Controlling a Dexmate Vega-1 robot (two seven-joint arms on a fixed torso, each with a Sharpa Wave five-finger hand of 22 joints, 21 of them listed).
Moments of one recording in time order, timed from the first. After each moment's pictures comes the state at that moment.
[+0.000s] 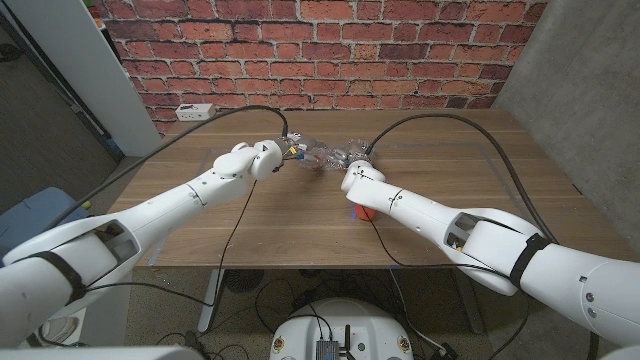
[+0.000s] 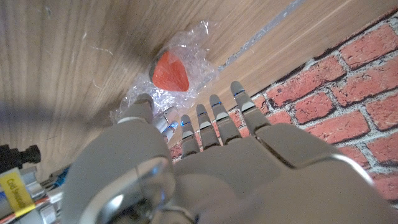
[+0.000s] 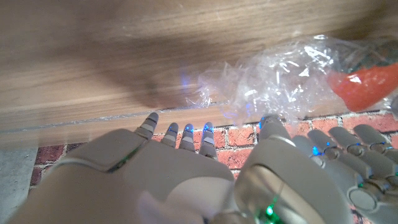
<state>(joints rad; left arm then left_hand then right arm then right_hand) 0.44 0.70 0.89 -1.56 0.76 0.15 -0.15 0.67 0.13 0.33 -0.08 0.18 0.22 -0.13 0.18 0.18 0.27 -0.08 0.20 0.20 0.32 -0.04 0.18 0.18 0.27 0.11 0.35 0.19 -0.36 -0.12 -1.01 -1.08 -0.11 -0.69 -0.44 0.34 0.13 0.27 -0.07 0.19 0.09 -0.06 0.22 0.19 -0.05 0.02 0.24 0.22 -0.13 0.04 0.26 0.28 -0.11 0.12 0.23 0.19</state>
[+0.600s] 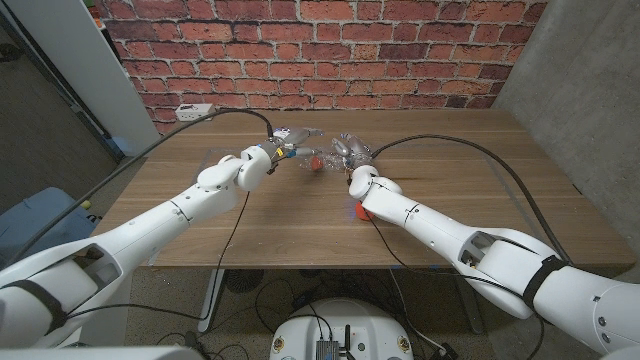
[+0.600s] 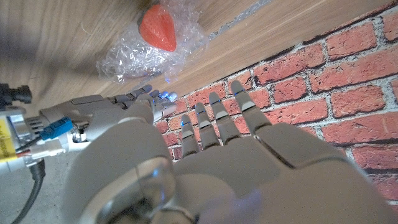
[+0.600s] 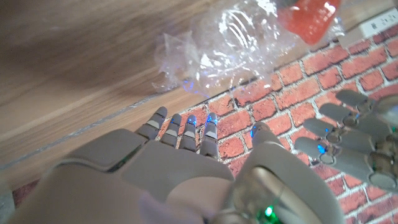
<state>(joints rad) 0.59 0.74 0.74 -1.64 0.65 0.12 0.04 0.66 0.14 0.34 -0.08 0.18 0.22 -0.13 0.18 0.18 0.30 -0.07 0.21 0.20 0.35 -0.04 0.19 0.18 0.28 0.13 0.35 0.19 -0.47 -0.18 -0.88 -1.12 -0.03 -0.26 -0.51 0.26 0.17 0.29 0.03 0.19 0.21 -0.04 0.23 0.19 0.07 0.04 0.27 0.22 -0.04 0.04 0.30 0.30 0.02 0.03 0.26 0.19</state>
